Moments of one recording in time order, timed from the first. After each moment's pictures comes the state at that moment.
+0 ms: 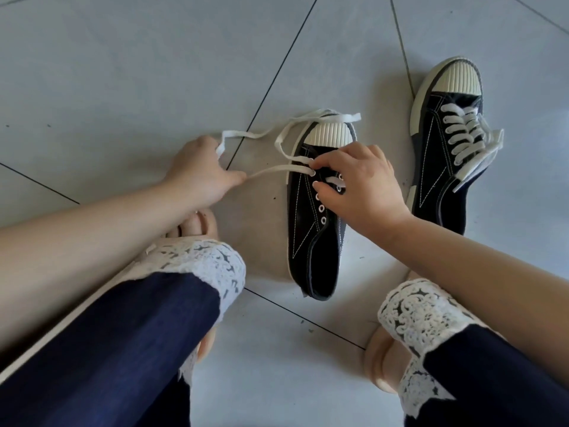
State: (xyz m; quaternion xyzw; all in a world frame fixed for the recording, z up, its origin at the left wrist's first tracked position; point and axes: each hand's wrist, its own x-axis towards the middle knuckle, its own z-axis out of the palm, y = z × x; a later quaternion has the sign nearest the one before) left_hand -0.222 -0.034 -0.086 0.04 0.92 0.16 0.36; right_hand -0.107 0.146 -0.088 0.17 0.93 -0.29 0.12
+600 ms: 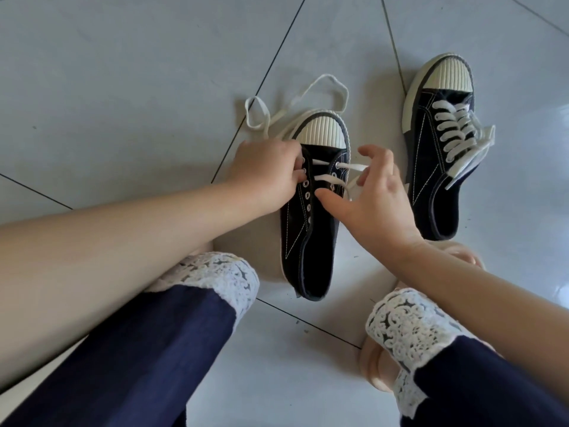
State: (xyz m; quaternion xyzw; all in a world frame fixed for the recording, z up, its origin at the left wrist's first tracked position) left_hand -0.194 0.029 -0.097 0.33 0.89 0.18 0.26; right_hand -0.080 0.147 -0.087 0.33 0.86 -0.37 0.09
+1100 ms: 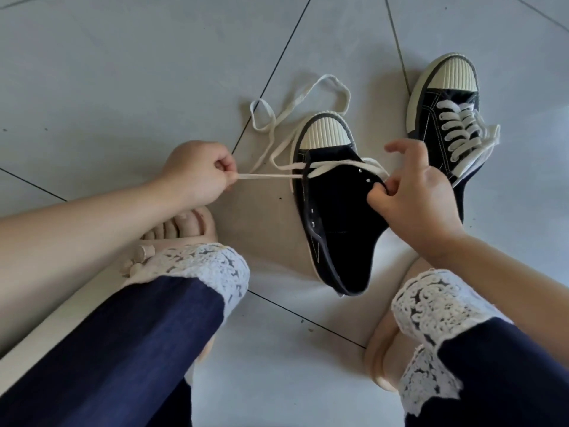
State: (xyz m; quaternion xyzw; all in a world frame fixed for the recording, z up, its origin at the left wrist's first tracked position) left_hand -0.226 -0.038 -0.090 0.16 0.91 0.19 0.35; right_hand -0.072 0.181 -0.074 0.27 0.91 -0.29 0.08
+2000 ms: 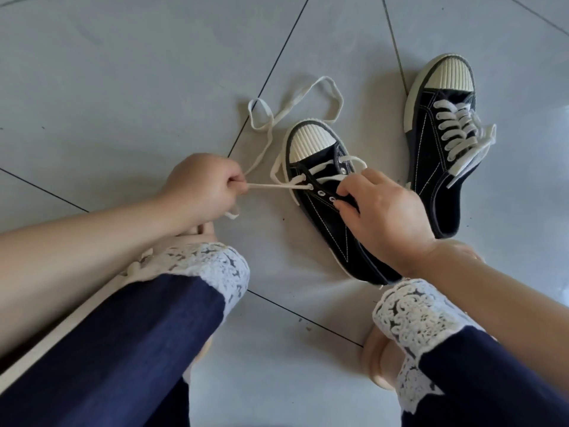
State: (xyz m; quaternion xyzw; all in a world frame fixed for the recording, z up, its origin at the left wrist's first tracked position) left_hand -0.210 -0.041 -0.091 0.25 0.90 0.15 0.32; right_hand -0.069 0.154 -0.075 0.11 0.97 -0.22 0.09
